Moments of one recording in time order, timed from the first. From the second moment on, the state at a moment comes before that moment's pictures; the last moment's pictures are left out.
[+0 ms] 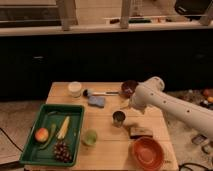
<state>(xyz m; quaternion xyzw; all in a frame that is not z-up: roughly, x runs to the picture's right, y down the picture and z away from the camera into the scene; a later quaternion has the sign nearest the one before) 0.170 0.126 0.825 -0.14 -0.21 -0.60 0.76</state>
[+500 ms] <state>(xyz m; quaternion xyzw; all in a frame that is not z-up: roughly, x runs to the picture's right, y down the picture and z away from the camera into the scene) 0.151 0.133 0.810 -0.15 -0.23 -0.62 0.74</state>
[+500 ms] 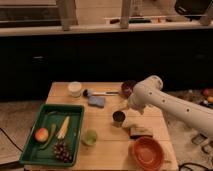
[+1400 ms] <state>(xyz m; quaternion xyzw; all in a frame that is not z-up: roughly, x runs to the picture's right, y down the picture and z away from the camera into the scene) 0.118 0.151 0.789 -0.15 -0.26 -0.65 0.69</state>
